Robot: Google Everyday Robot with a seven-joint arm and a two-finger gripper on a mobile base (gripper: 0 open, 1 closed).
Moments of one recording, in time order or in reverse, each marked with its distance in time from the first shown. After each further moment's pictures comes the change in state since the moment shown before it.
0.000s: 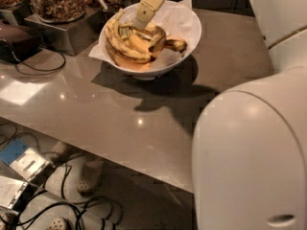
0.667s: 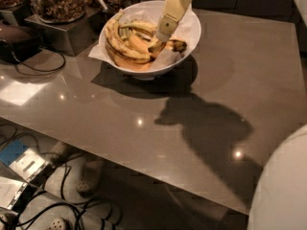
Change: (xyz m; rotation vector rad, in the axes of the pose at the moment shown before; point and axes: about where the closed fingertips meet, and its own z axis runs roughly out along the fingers) arm 0.050 0.021 -0.030 0.092 0.107 -0.037
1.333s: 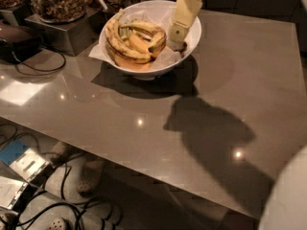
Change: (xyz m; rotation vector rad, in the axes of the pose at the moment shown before) arm 0.029 0.013 -0.005 -0.010 0.092 -0.003
